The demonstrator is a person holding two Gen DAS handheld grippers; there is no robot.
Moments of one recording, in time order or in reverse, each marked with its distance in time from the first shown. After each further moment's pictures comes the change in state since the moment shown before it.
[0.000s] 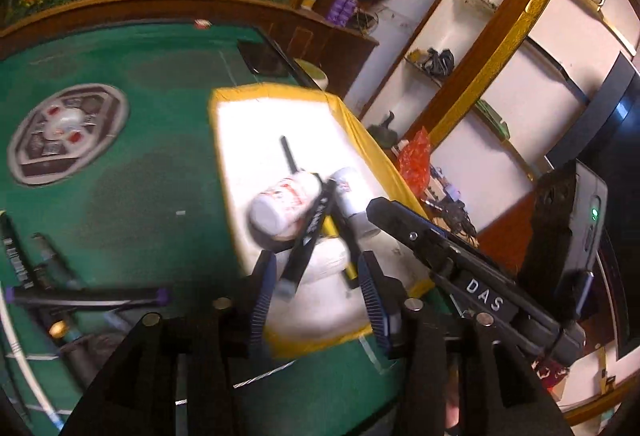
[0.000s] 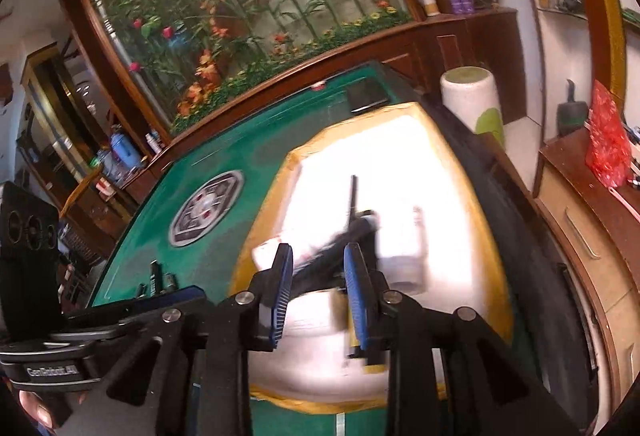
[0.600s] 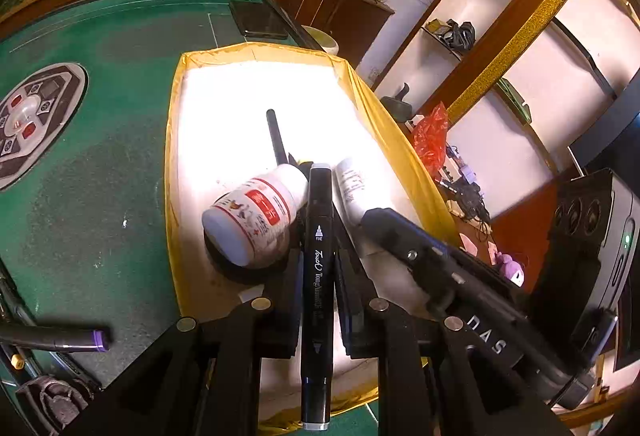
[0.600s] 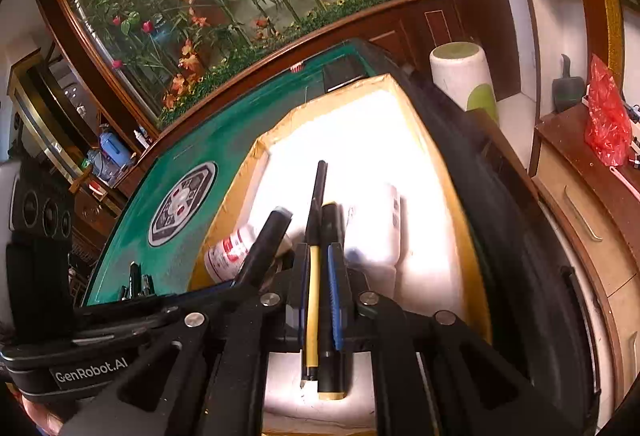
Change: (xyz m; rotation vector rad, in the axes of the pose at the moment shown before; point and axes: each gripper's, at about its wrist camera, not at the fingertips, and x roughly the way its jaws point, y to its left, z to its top) left arm 0.084 -0.018 0.024 -0.028 0.140 0.026; right arm 0.034 -0.042 0.005 0.062 0.068 -0.026
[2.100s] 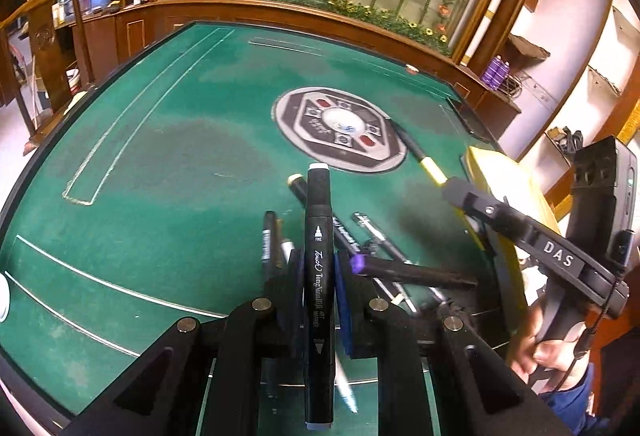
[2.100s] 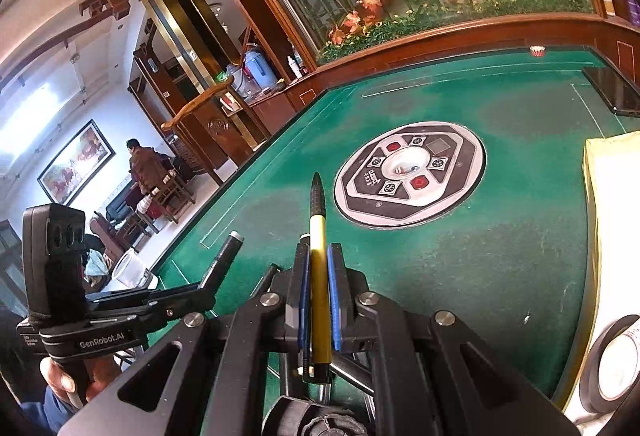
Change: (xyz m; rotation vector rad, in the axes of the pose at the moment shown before) left arm -0.179 0.202 -0.090 -0.267 -0.275 0.369; right arm 0.098 0.210 -0.016 -0.343 0.149 0.478
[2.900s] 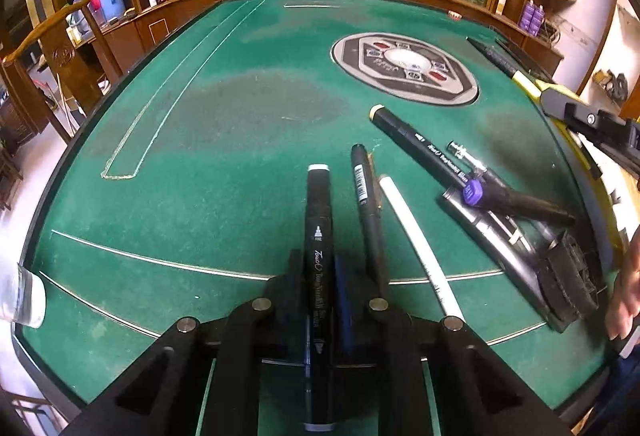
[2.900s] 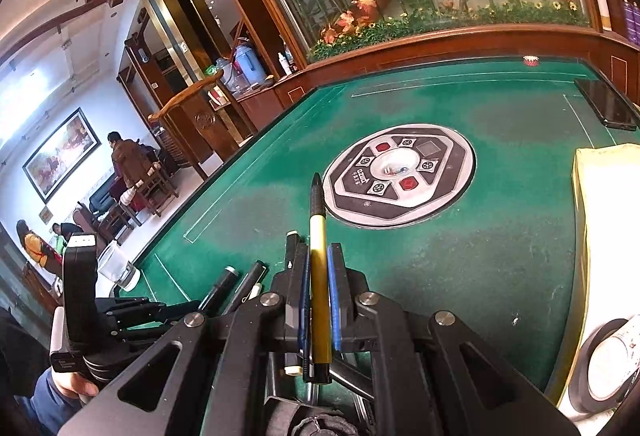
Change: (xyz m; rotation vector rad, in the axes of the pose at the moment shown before) left arm 0.032 0.037 -0.033 0.100 0.094 0.214; right arm 0.006 0.005 -0.004 -0.042 0.002 -0.072
